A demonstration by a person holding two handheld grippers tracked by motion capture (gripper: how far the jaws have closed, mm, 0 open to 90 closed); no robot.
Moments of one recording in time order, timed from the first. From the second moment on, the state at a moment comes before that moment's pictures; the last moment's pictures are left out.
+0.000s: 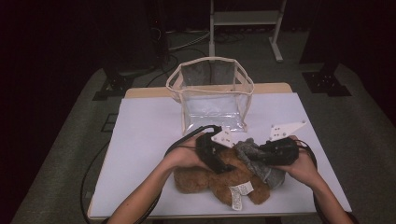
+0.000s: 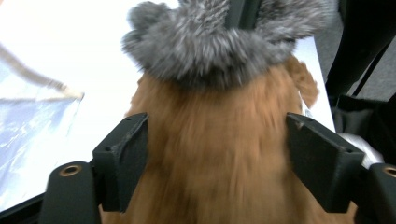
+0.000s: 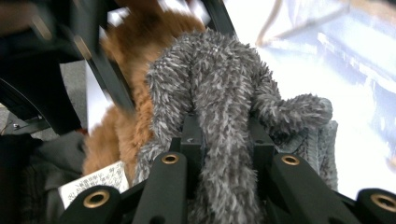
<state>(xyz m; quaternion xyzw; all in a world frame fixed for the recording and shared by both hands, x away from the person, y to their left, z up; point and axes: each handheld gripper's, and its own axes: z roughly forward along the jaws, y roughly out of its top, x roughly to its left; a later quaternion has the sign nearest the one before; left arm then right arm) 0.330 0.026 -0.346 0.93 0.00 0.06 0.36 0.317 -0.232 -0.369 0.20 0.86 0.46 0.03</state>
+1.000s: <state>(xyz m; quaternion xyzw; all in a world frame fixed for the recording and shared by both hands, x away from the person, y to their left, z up) 0.312 0.094 -0.363 0.92 0.04 0.09 0.38 0.328 -0.211 -0.374 0.20 0.86 0.47 0.03</state>
